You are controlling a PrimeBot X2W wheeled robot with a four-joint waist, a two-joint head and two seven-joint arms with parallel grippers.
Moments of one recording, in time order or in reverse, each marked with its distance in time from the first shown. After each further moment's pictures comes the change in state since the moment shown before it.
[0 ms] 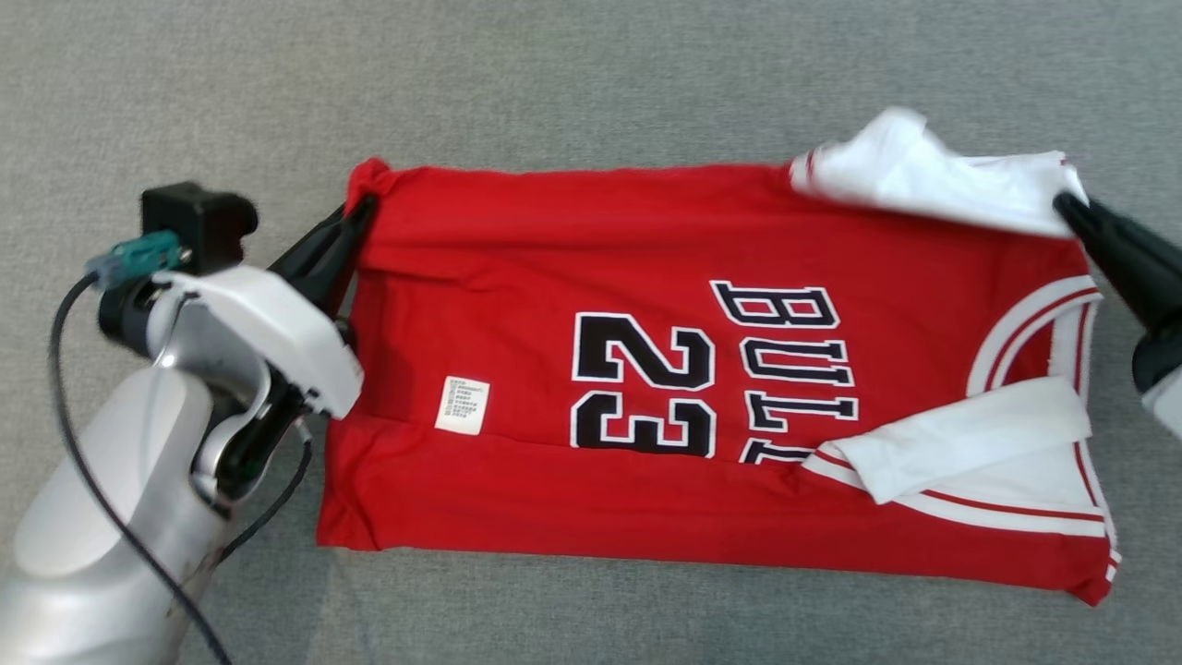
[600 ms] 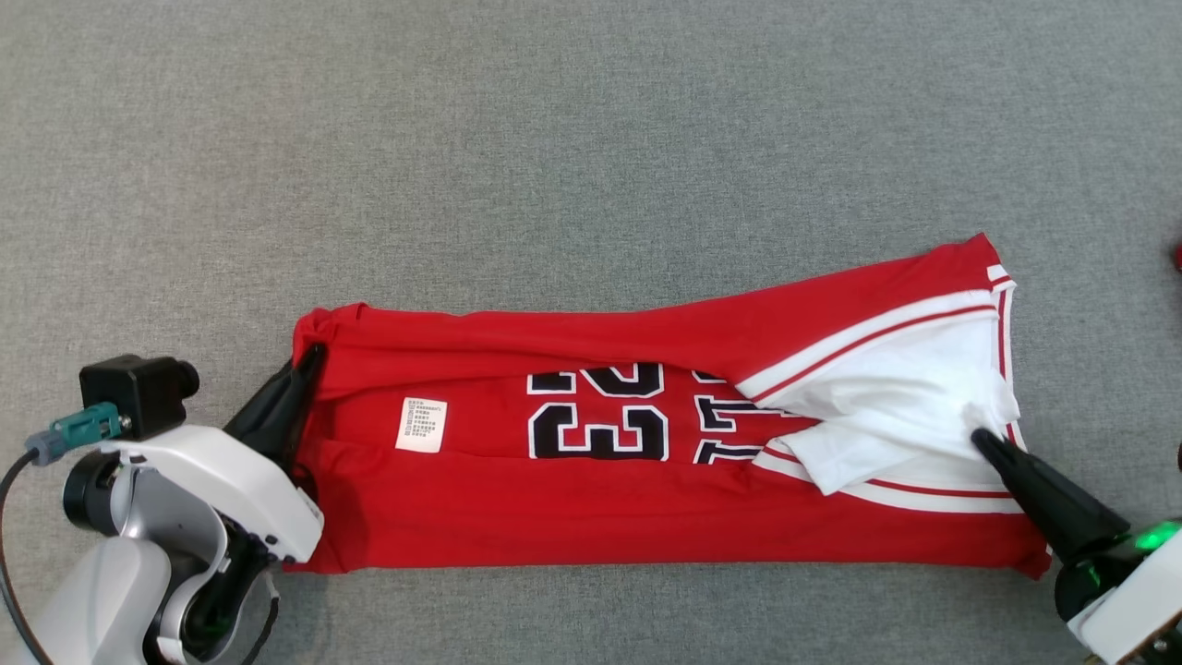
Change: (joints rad) left arm 0.368 0.105 0.100 -0.296 -0.111 0.159 0.018; right arm 0.472 0.052 -0.081 -0.165 0.081 0.000 -0.154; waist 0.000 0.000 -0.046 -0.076
